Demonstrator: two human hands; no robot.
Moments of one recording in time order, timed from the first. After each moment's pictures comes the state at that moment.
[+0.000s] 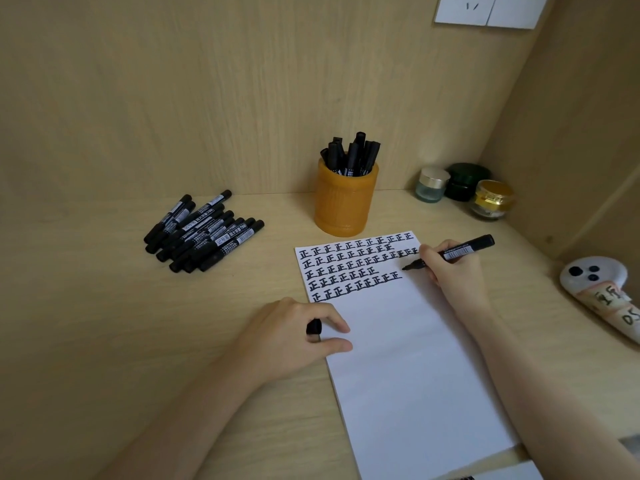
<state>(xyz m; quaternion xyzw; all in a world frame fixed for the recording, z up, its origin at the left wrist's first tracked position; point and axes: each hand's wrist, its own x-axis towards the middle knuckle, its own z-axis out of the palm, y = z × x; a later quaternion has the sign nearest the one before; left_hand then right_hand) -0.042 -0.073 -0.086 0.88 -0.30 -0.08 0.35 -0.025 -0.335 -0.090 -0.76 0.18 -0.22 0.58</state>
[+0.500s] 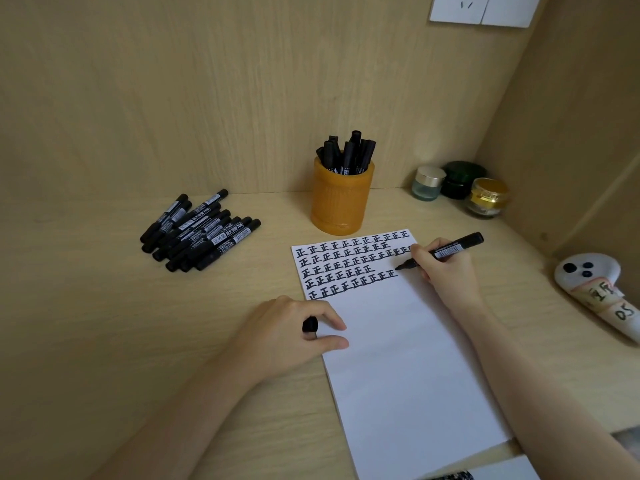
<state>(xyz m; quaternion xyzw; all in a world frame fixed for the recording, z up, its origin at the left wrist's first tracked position) -0.042 -0.074 -0.086 0.89 -0.29 -0.07 0.35 -0.021 -0.335 -0.096 -0.77 0.15 -0.21 0.58</state>
